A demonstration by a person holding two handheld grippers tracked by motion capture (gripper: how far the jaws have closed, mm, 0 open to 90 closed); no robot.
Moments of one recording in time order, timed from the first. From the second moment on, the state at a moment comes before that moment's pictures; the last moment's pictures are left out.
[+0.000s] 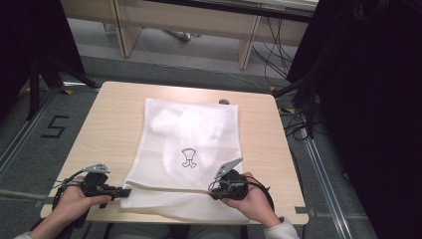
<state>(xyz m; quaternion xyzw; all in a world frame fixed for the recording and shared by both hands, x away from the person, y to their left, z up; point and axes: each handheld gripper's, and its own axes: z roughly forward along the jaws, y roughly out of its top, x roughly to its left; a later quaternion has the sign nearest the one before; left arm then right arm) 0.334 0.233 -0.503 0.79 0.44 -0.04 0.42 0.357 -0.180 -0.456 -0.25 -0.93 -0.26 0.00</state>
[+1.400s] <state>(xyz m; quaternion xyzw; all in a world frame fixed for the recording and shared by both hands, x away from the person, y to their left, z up) 0.334 0.233 -0.503 0.79 0.44 -0.04 0.42 0.356 -0.193 -0.458 -0.25 -0.93 -0.25 0.00</state>
